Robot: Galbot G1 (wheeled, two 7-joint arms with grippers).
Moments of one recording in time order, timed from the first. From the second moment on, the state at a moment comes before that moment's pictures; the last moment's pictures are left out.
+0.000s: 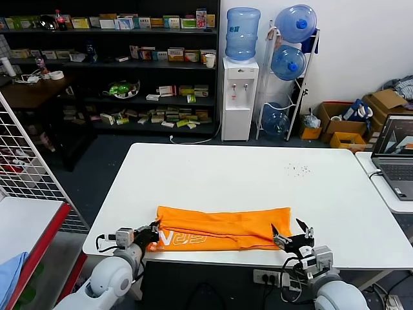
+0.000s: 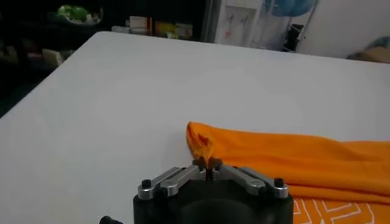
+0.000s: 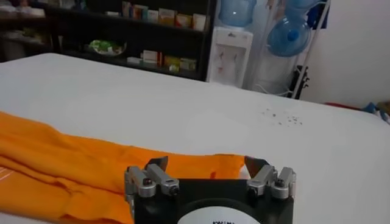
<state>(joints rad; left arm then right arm) 1.11 -0.93 -0.10 -1.74 -0.82 0.35 -0.34 -1.43 1.00 0.39 1.96 0.41 -0.33 0.19</state>
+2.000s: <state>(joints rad) 0.94 -1.21 0.20 -1.83 -0.89 0.37 -0.48 -1.30 1.10 0.37 1.80 0.36 -0.29 0.20</state>
